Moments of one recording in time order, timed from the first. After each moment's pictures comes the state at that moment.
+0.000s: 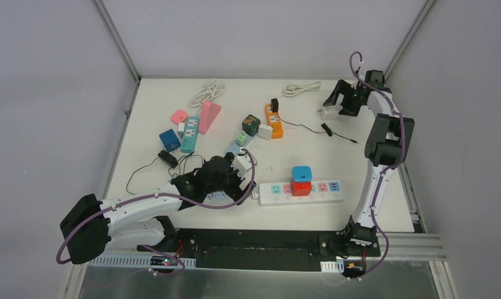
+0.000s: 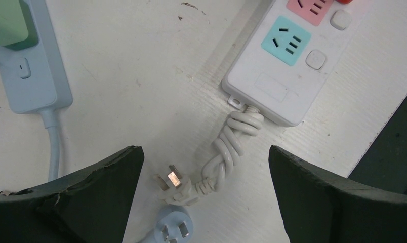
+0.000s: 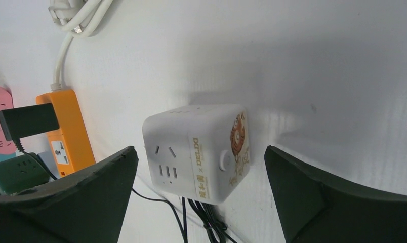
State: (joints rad) left arm -0.95 1.08 0.54 0.03 0.04 0.05; right arm -0.15 2.32 1.91 -0.56 -0.54 0.19
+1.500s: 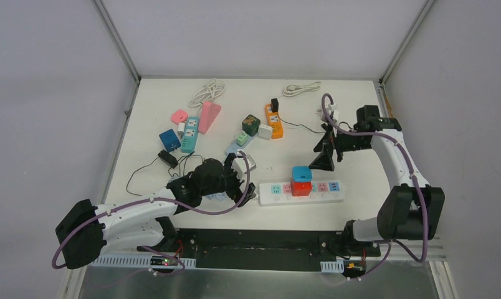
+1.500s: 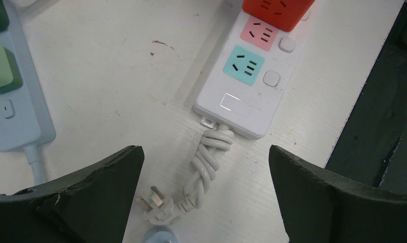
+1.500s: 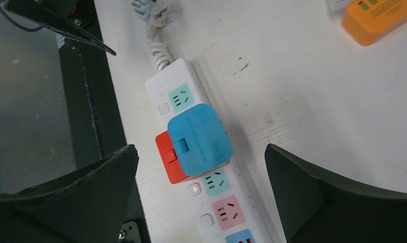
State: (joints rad) left arm -0.95 1.01 0.48 0.16 0.15 0.05; right arm -0.01 1.37 1.14 -1.12 -1.06 -0.94
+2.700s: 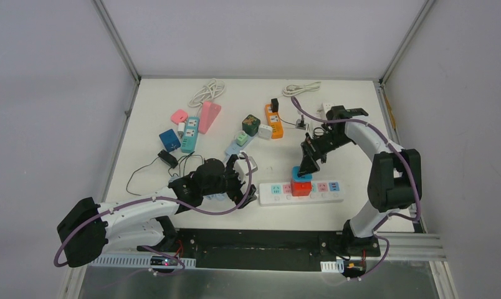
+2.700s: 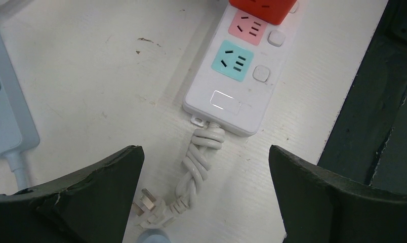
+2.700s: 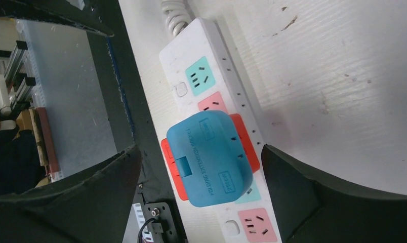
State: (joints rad) left arm -0.95 1.03 0.48 0.17 0.20 0.05; right arm 0.18 1.66 1.22 -1.19 -0.94 -0.82
